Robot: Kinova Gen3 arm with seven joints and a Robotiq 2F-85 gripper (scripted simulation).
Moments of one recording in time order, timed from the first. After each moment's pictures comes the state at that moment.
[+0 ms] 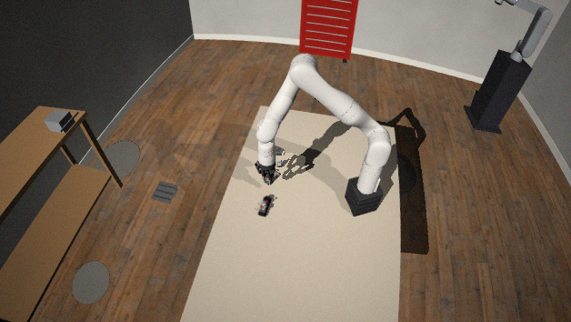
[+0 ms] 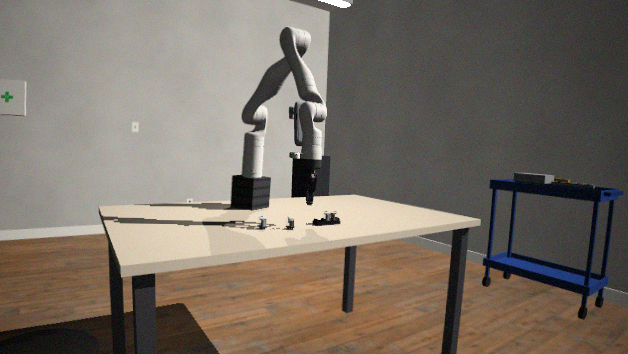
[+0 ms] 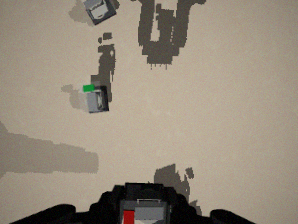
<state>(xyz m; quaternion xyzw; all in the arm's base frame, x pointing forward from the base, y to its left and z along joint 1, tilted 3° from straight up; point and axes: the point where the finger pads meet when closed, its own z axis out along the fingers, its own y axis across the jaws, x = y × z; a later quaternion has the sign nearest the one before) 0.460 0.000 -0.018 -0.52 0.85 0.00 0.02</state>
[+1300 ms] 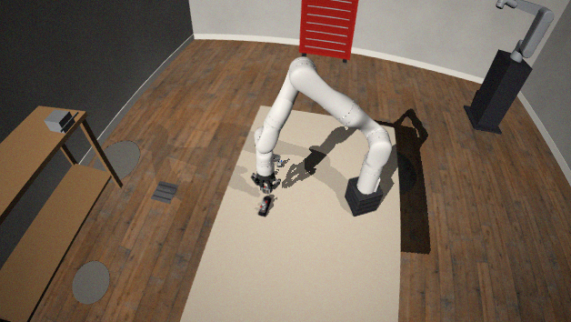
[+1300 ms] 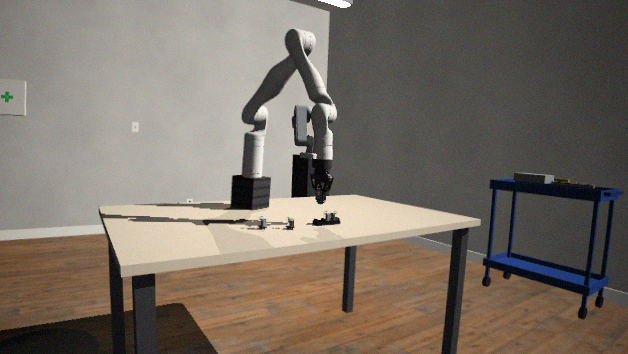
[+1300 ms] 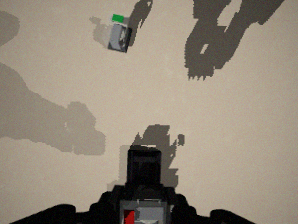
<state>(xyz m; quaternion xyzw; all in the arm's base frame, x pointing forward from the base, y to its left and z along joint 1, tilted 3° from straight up) 0.458 0.055 -0.017 -0.67 0.75 -0.01 0.02</state>
